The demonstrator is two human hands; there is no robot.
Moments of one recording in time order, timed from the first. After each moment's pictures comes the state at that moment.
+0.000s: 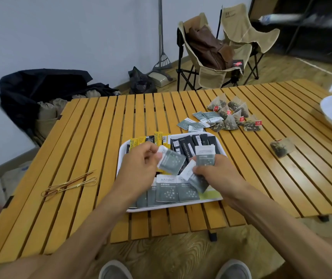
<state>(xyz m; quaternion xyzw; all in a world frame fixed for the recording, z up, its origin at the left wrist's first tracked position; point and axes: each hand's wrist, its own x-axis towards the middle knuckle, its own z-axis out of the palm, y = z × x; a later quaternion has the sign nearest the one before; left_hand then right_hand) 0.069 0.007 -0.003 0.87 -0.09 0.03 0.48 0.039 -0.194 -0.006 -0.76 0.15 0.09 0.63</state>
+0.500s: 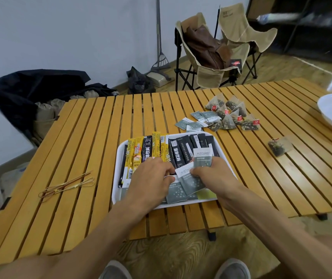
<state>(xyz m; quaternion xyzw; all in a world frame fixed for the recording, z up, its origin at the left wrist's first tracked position) 0.063 -0.016 -0.028 0.95 -0.21 0.05 0.22 0.039 -0.188 -0.012 -0.76 0.19 0.07 0.62</state>
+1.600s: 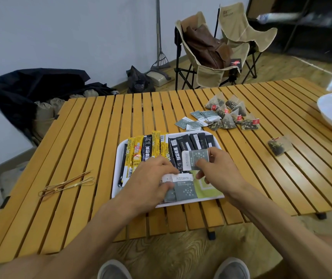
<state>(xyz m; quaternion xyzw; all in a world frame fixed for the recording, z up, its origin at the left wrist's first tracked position) 0.057 0.001 -0.018 0.92 -0.30 0.00 0.25 0.040 -0.200 -0.006 -0.83 0.14 0.03 0.54</state>
